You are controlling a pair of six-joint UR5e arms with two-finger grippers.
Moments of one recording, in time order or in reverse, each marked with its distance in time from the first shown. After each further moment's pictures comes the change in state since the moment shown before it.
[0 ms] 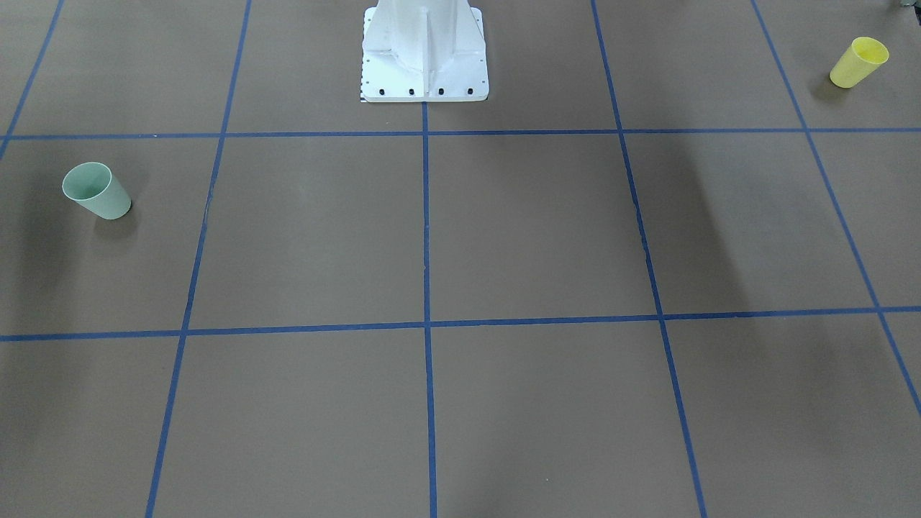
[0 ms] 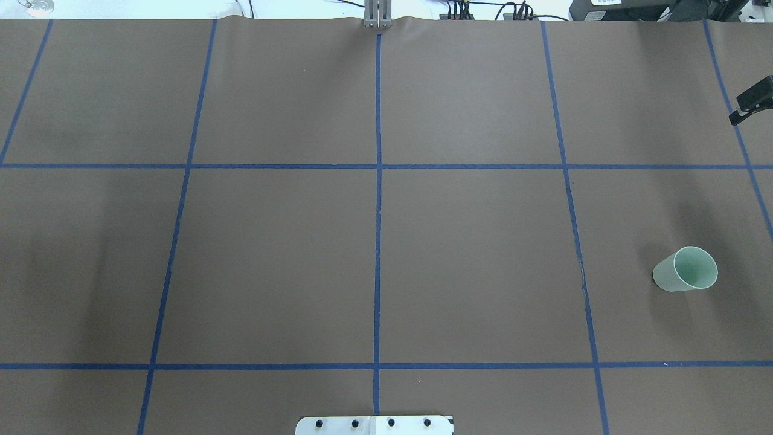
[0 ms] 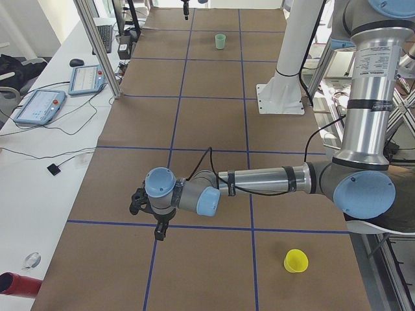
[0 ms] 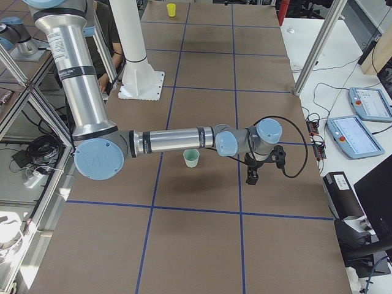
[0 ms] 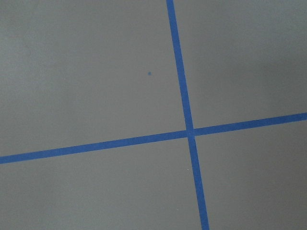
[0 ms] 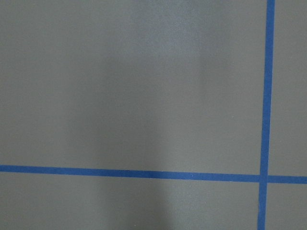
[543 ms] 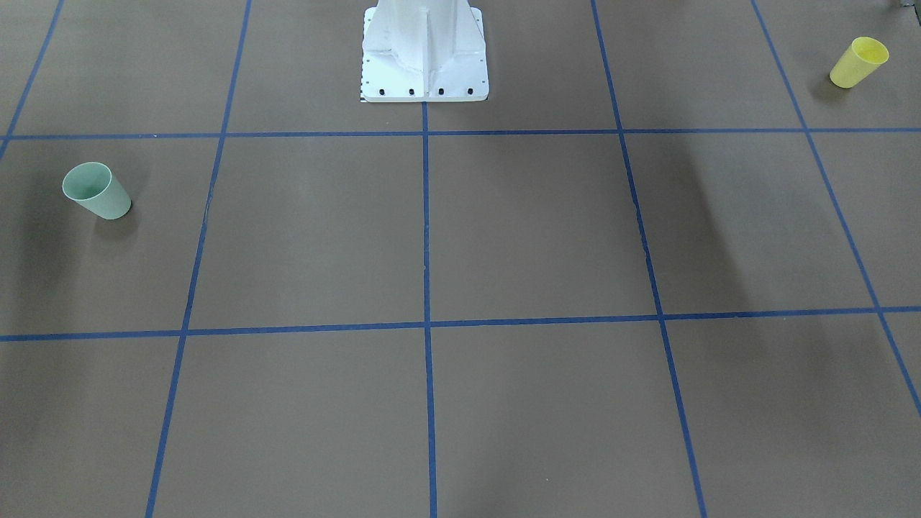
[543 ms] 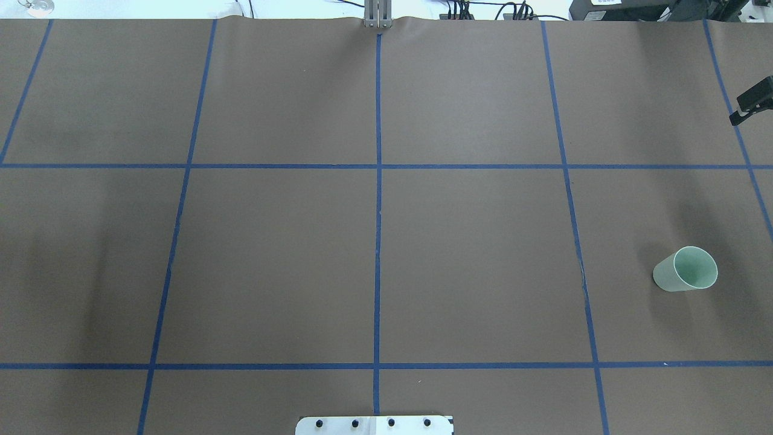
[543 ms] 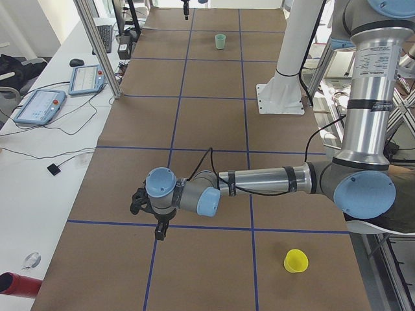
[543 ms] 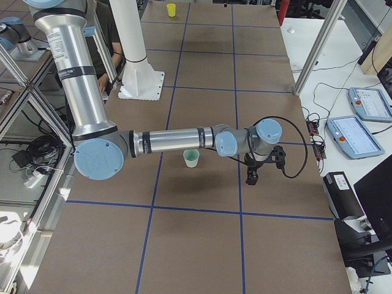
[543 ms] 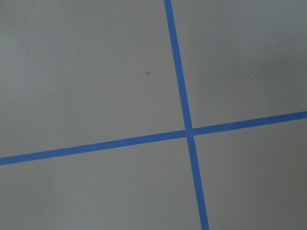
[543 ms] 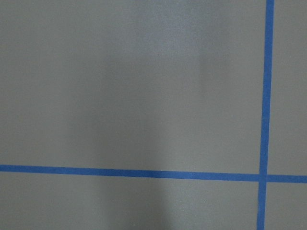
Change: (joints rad) left arm 0.032 0.011 0.000 -0.044 0.000 -0.001; right arm 0.000 -0.001 0.000 0.001 -0.001 0.000
